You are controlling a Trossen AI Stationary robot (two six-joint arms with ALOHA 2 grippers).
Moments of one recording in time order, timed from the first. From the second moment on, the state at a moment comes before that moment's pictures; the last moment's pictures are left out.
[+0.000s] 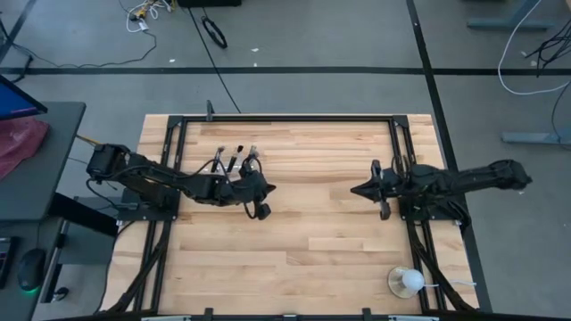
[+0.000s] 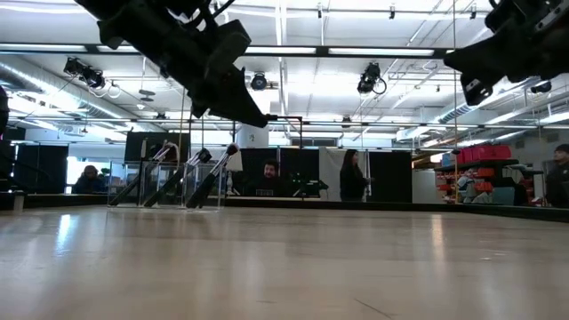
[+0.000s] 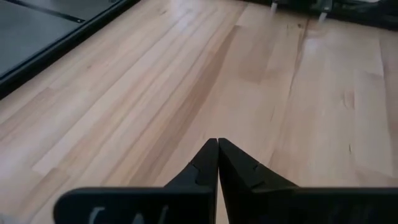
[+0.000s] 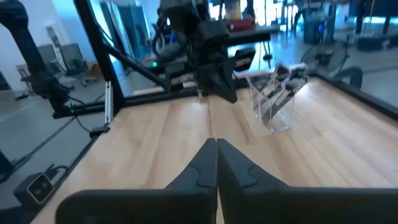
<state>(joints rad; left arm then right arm) -0.14 1.48 0.75 0.15 -0.48 -0.33 0.13 0.37 0.19 0.08 0.07 0.18</state>
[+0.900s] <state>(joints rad) -0.14 1.47 0.75 0.15 -0.48 -0.33 0.07 0.02 0.02 0.01 0.01 0.20</state>
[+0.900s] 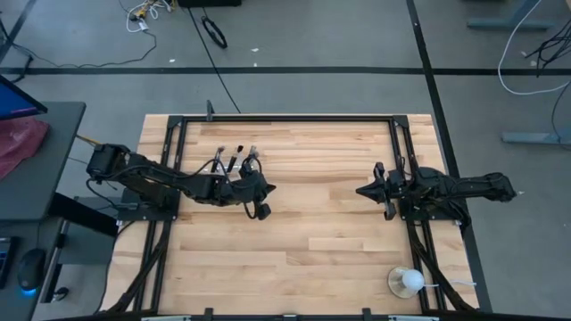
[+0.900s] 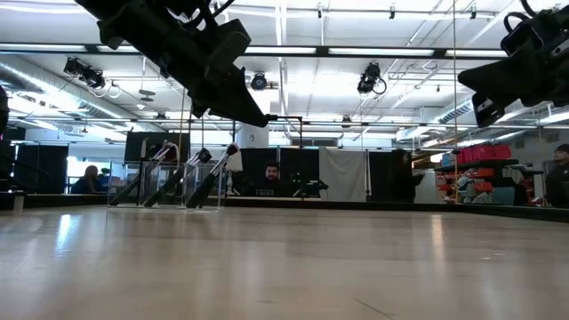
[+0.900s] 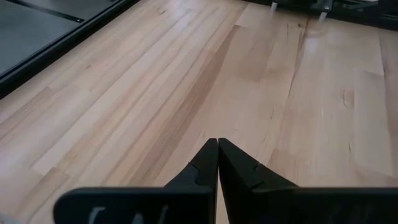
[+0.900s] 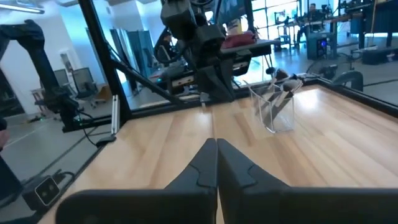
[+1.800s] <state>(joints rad) -0.06 1.12 0.64 0.15 -0.19 -0.12 0.07 0.03 0.02 0.01 0.01 0.17</state>
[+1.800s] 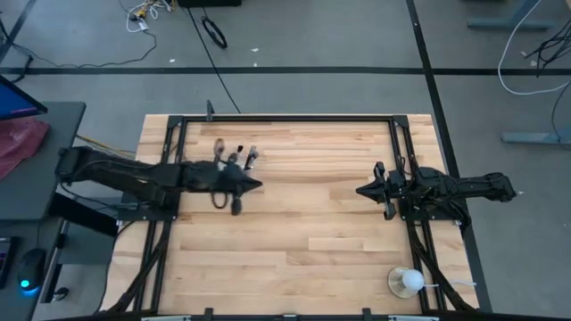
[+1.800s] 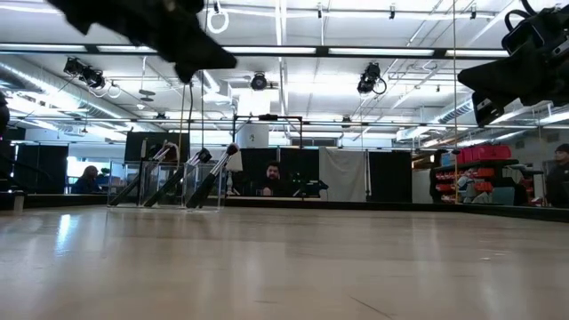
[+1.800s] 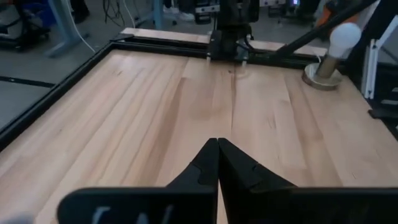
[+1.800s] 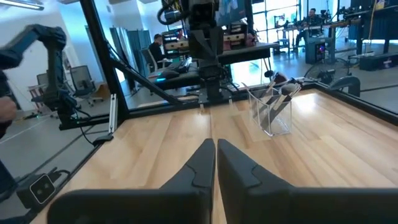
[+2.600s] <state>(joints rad) -0.01 0.01 0.06 0.04 -0.06 -0.11 0.07 0.03 0.02 0.01 0.01 0.17</state>
